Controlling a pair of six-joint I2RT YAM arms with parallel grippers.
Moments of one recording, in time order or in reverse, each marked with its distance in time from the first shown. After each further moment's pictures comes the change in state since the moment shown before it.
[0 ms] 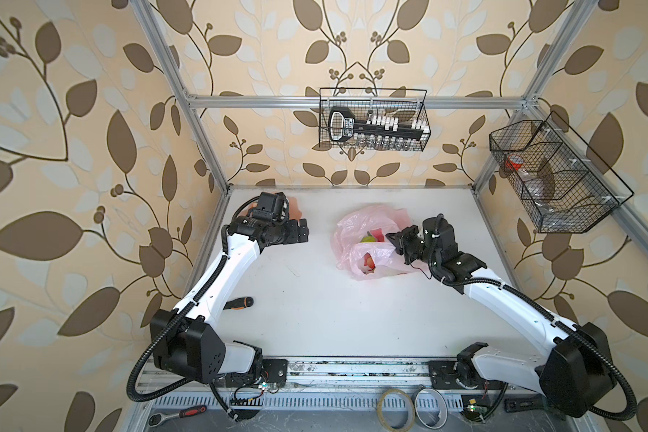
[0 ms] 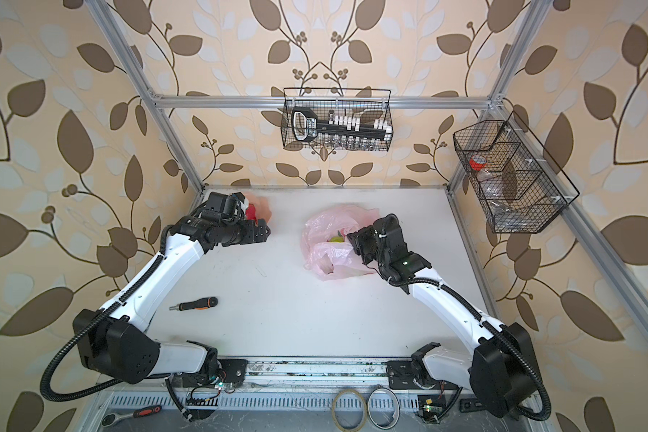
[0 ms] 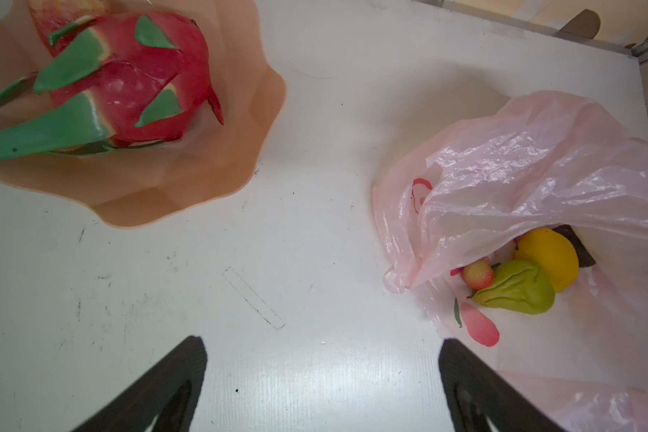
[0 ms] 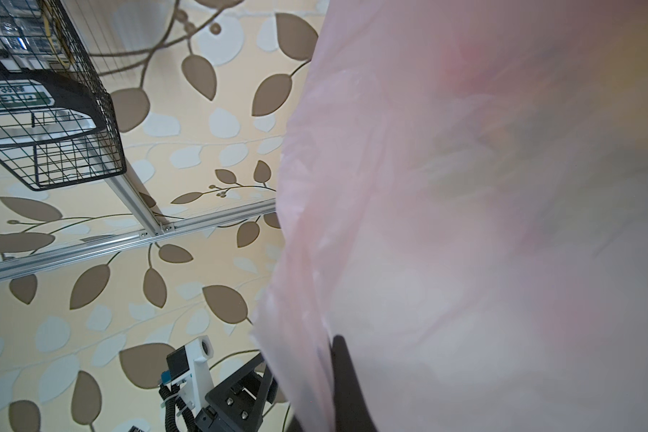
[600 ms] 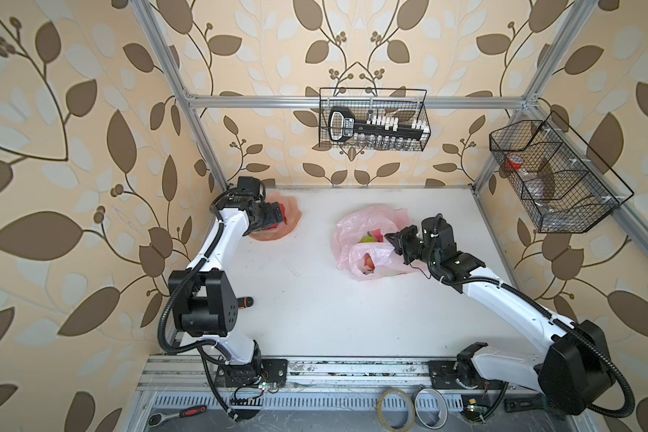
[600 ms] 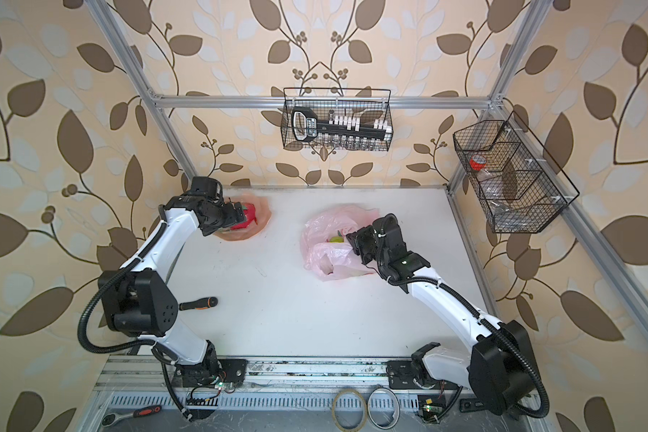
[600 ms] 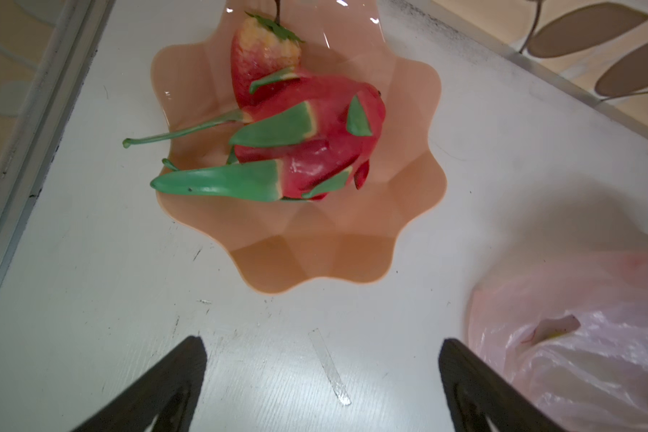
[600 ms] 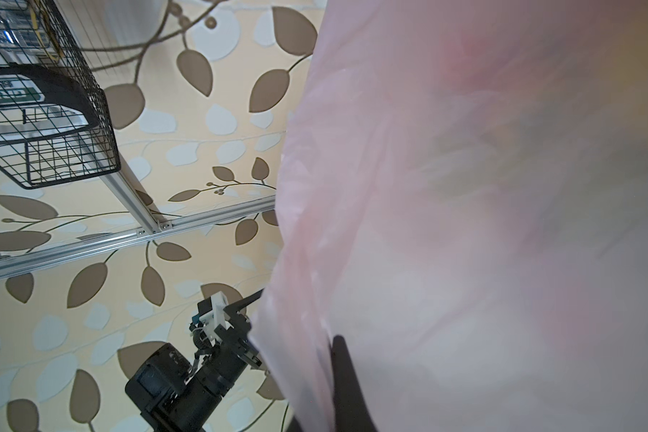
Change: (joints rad) left arm 0.249 0.308 0.238 -0.028 -0.067 -0.057; right arm 0.000 0.010 0.000 0.006 -0.012 0.000
